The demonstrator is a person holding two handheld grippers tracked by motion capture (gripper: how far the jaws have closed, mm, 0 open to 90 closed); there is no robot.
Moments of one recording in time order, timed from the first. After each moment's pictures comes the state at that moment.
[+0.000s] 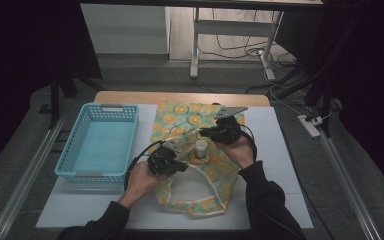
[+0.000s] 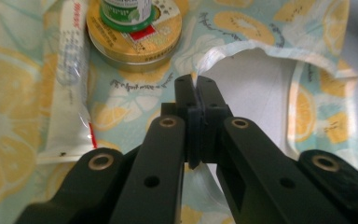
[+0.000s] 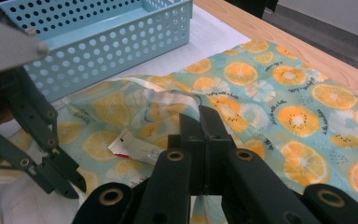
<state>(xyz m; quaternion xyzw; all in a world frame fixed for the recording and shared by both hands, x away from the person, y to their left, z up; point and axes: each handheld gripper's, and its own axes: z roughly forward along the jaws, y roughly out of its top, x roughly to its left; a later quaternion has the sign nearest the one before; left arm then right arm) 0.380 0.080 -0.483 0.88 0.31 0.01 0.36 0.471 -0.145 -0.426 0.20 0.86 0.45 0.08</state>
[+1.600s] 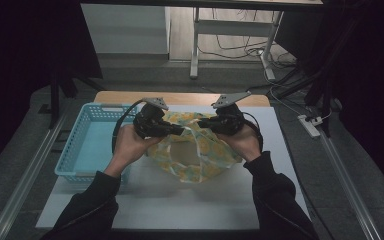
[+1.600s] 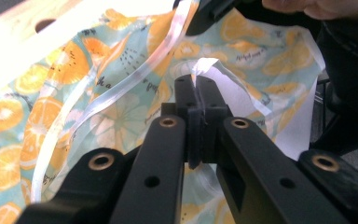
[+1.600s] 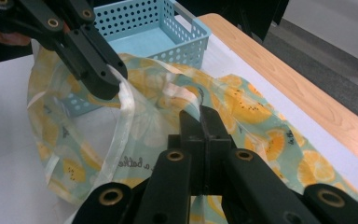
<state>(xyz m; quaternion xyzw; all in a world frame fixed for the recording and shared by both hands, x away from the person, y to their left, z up) 0.408 0.118 -0.361 0.85 0.29 0.03 0.44 0.452 -0.135 -0.358 0.16 0.87 0.45 0.10</state>
